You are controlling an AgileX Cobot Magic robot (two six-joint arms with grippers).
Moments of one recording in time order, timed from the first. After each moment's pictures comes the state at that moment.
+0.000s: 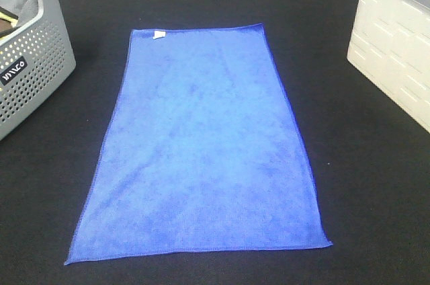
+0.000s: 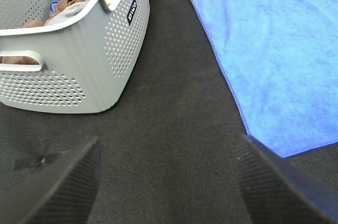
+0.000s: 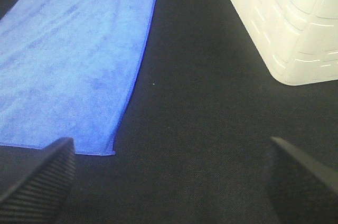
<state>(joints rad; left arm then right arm) -0.02 0.00 -0.51 -0.08 1.05 0.20 -0.02 -0.01 -0.50 0.16 1.08 -0.14</state>
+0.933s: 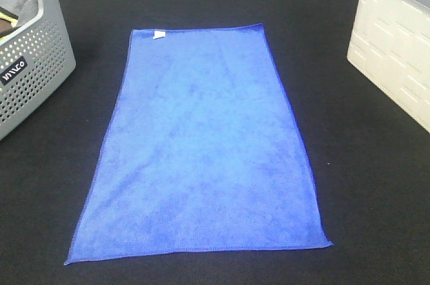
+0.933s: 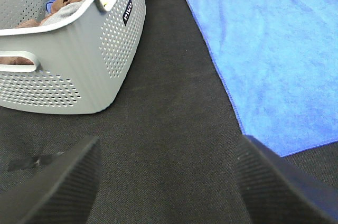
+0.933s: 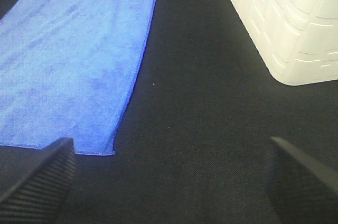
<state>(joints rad) -0.02 0.00 -0.51 -0.09 1.05 0.20 -0.02 -0.01 -0.50 0.16 1.08 -0.14</state>
